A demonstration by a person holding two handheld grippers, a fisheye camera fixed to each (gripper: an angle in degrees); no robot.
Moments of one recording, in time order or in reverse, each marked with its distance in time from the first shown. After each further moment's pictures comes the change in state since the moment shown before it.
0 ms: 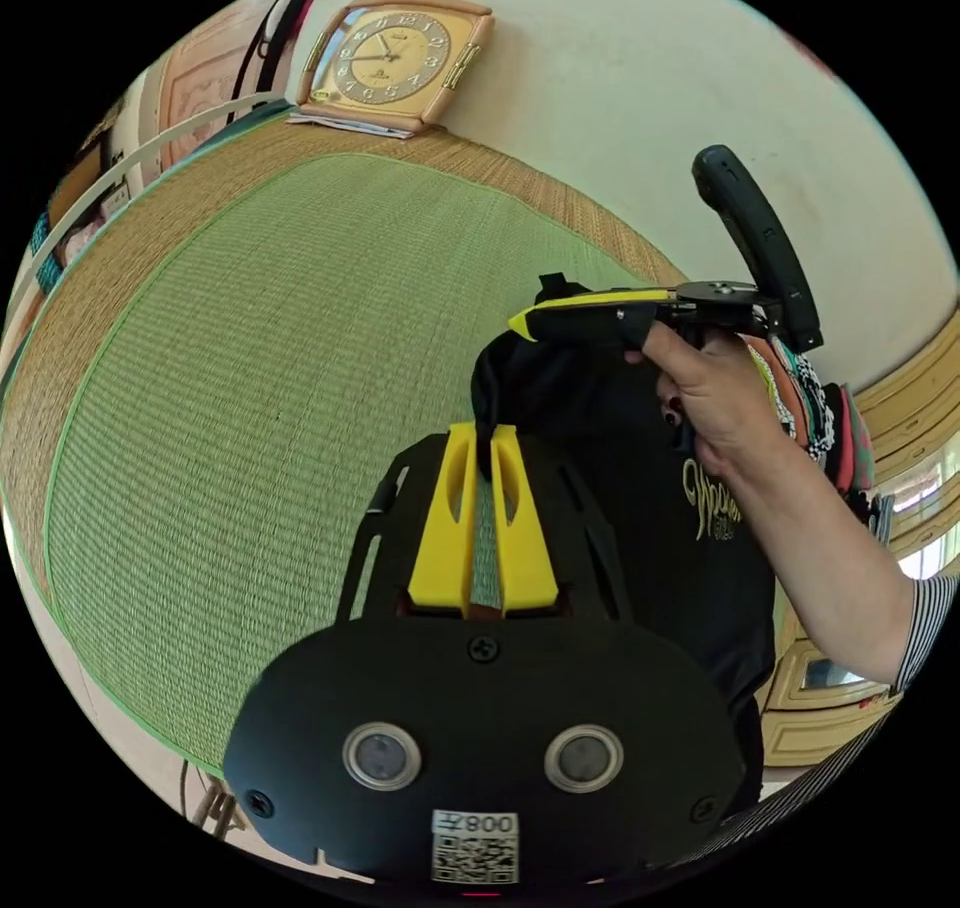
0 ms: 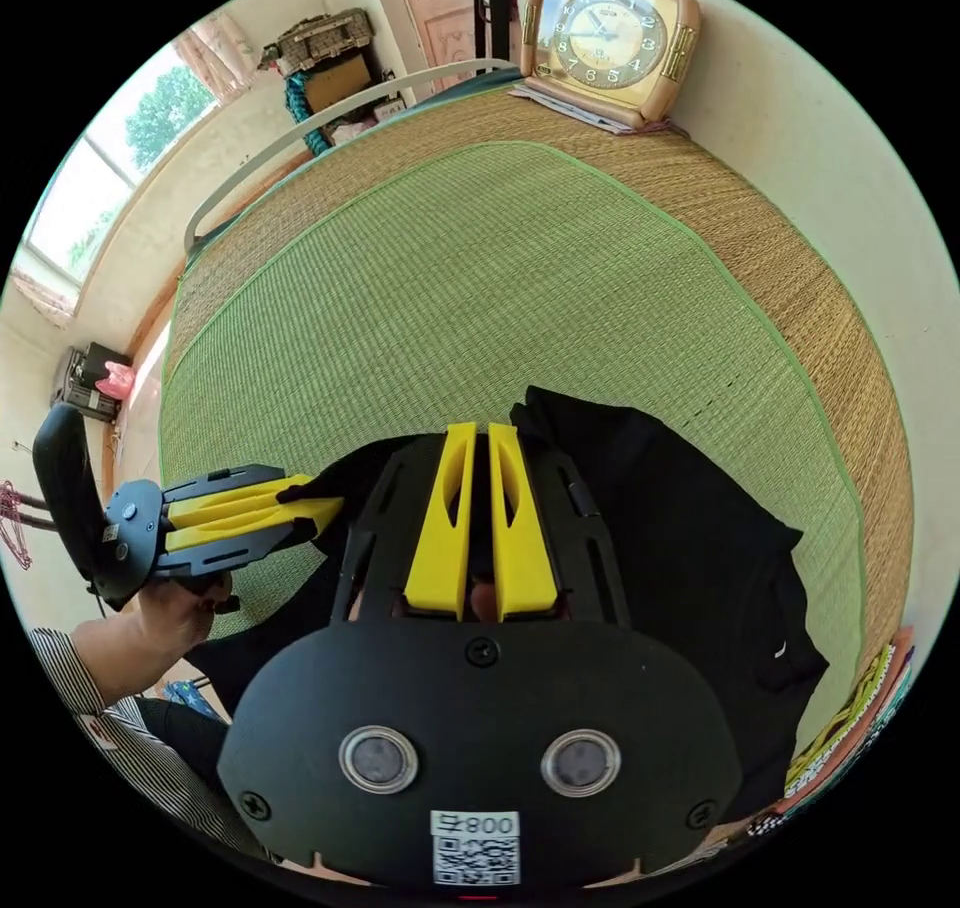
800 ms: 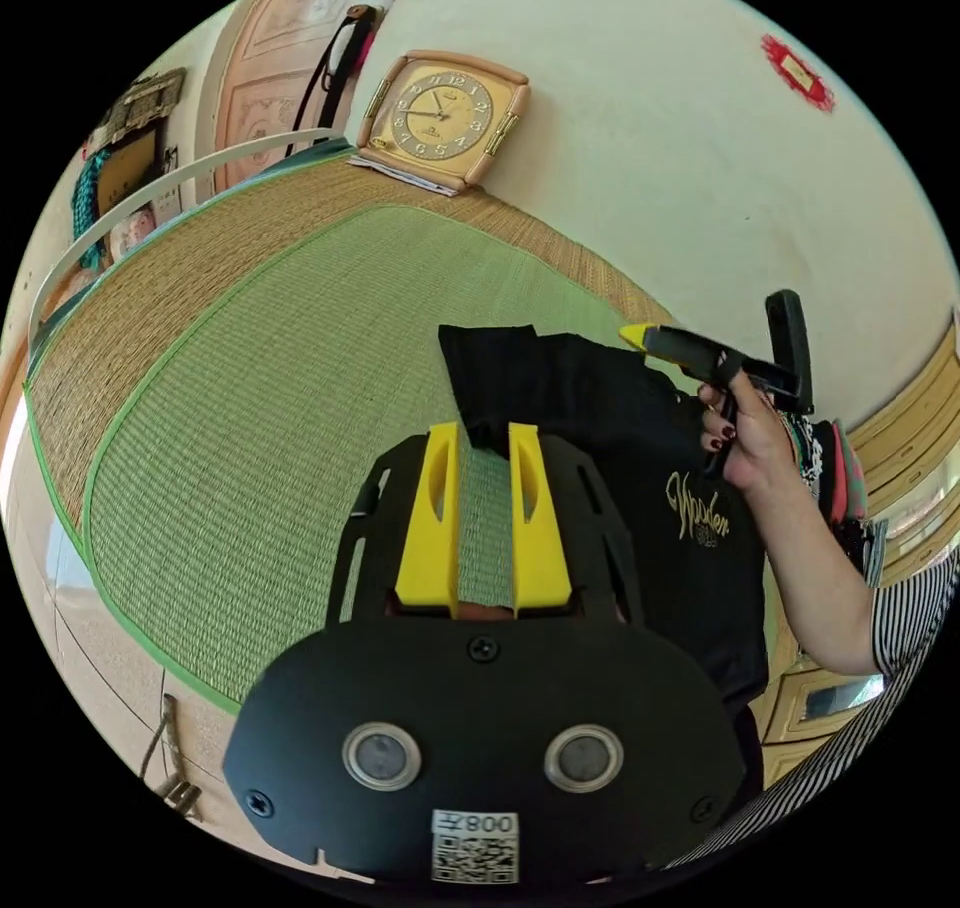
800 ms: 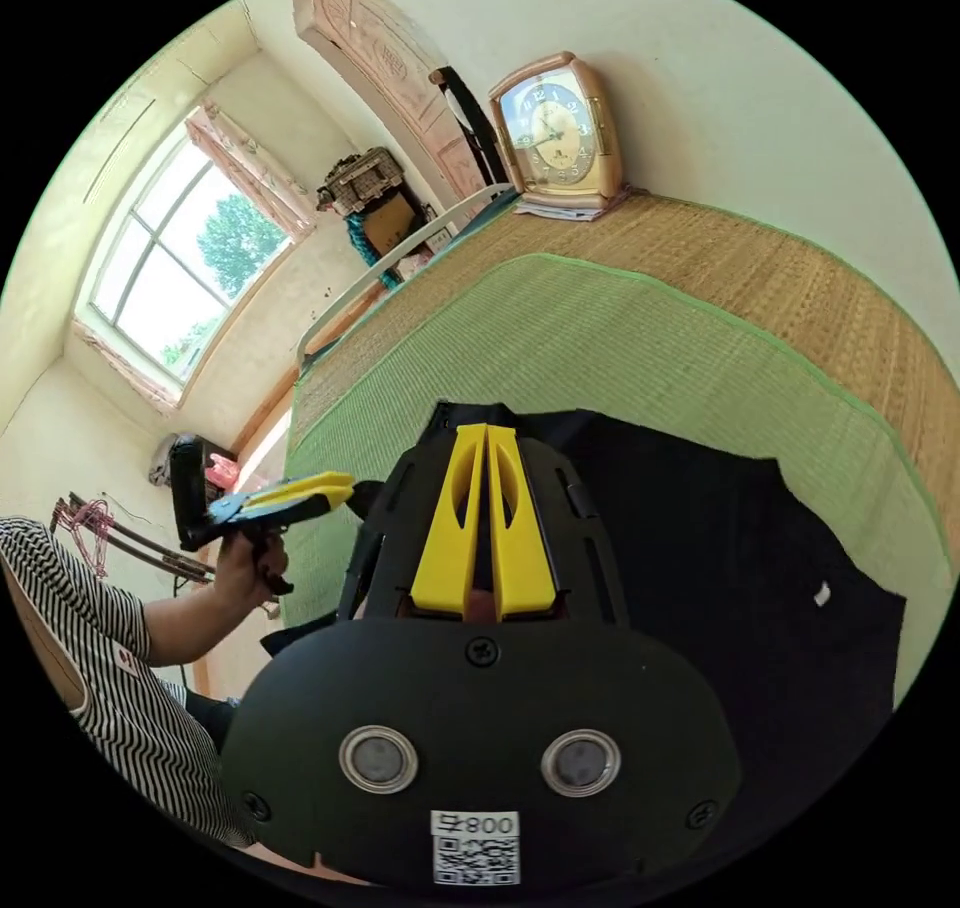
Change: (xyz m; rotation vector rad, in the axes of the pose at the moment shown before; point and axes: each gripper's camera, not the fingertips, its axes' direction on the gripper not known) left arm 0.028 -0.023 0.004 0.168 0.010 -0.064; right arm 0.077 0.150 -0.081 0.326 -0.274 0.129
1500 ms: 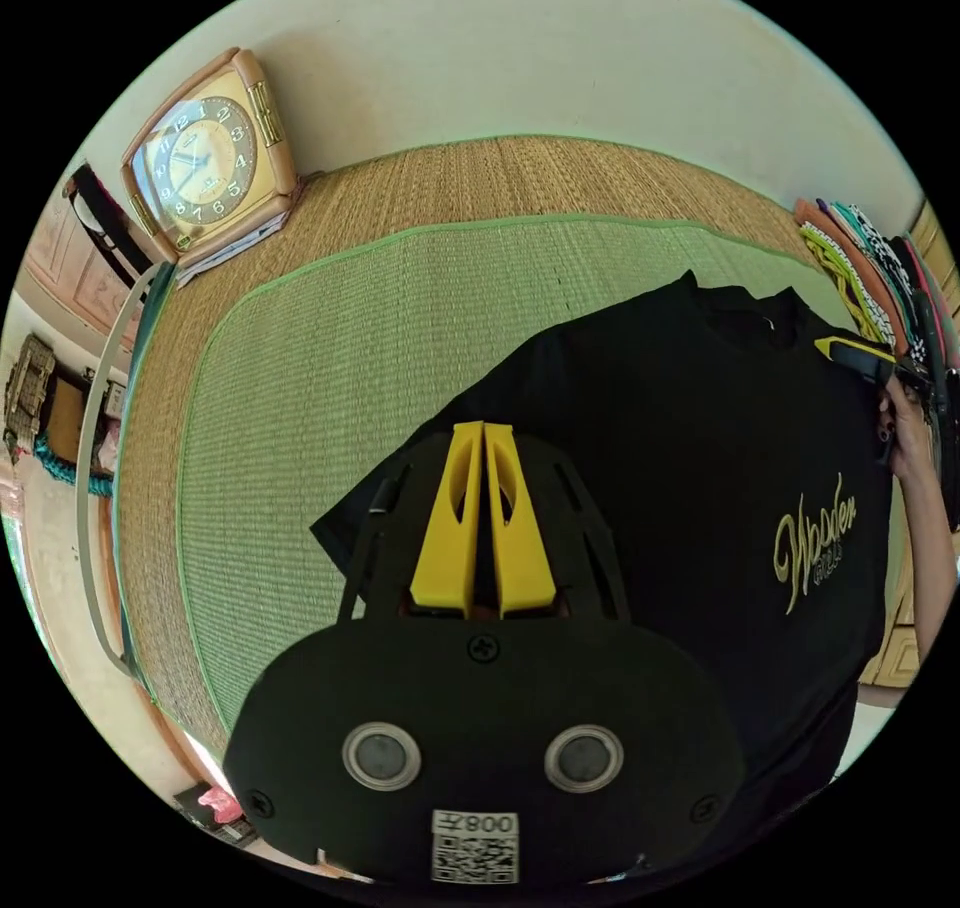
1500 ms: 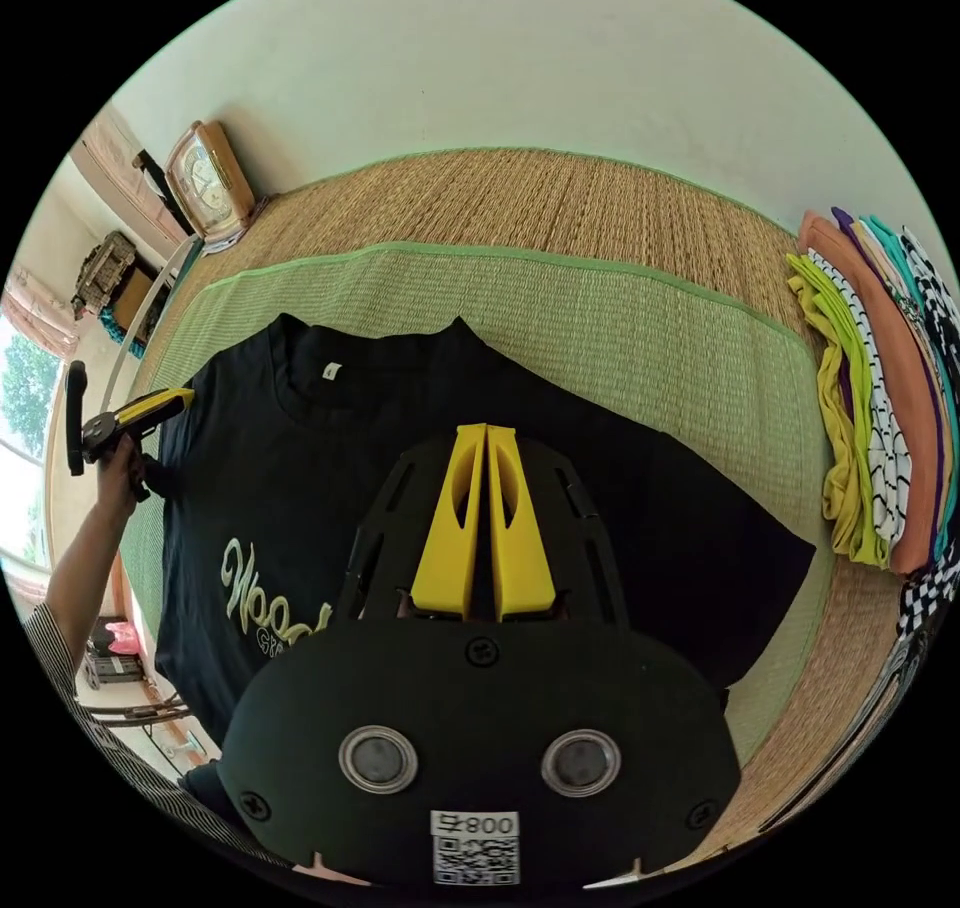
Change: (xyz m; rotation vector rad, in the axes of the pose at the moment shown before) left arm 0.169 -0.146 0.235 -0.294 -0.326 0.457; right arm 0.185 0.175 -0.147 -0.039 0.470 0.476
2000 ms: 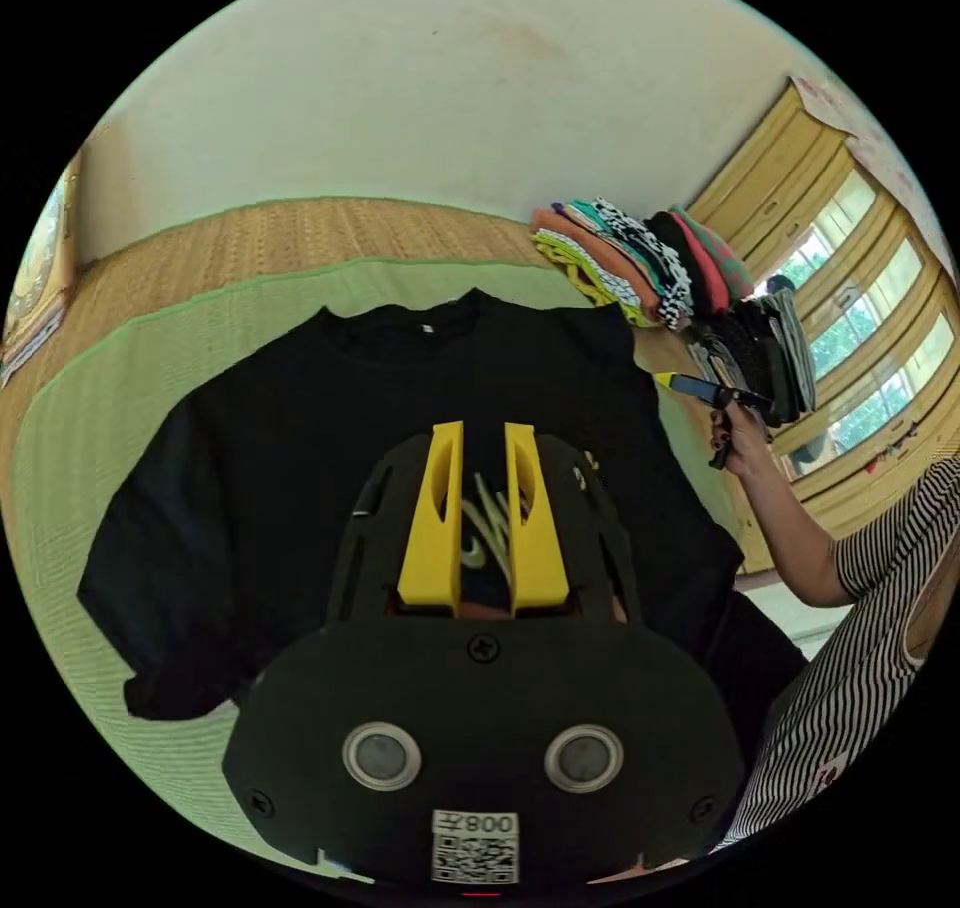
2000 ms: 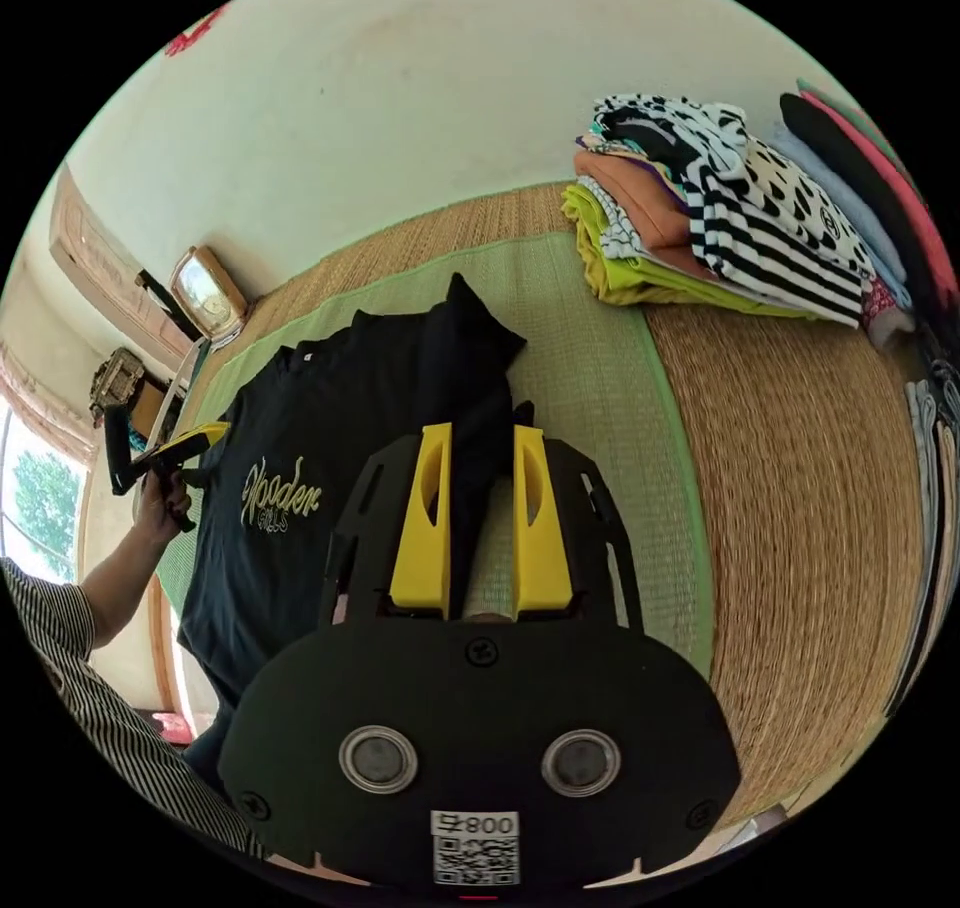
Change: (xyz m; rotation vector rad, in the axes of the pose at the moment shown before) left arm 0.175 -0.037 0.002 0.171 0.681 0.322; right arm 0.155 0.227 -0.097 0.219 -0.061 0.277
